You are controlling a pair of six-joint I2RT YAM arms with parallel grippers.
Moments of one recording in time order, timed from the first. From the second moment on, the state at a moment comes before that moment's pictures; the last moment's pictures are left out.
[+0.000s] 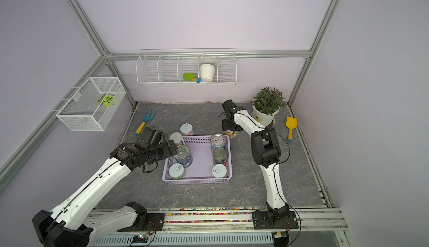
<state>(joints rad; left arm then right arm) -0.52 1.11 1.08 -0.95 -0.08 -0.75 0.39 2.25 1.92 -0.92 0.11 0.37</state>
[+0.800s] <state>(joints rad) -0.29 2.01 2.34 -1.39 -0.12 -0.65 0.75 1.42 1.57 -0.95 0.19 0.37</state>
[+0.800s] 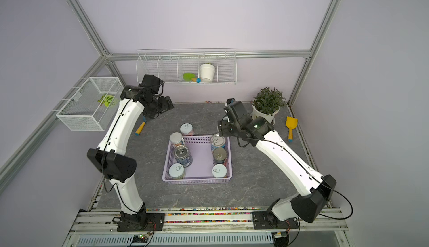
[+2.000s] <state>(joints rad) -0.25 2.06 2.26 -1.32 -0.06 -0.52 1.12 1.77 1.27 -0.73 0.22 0.44</state>
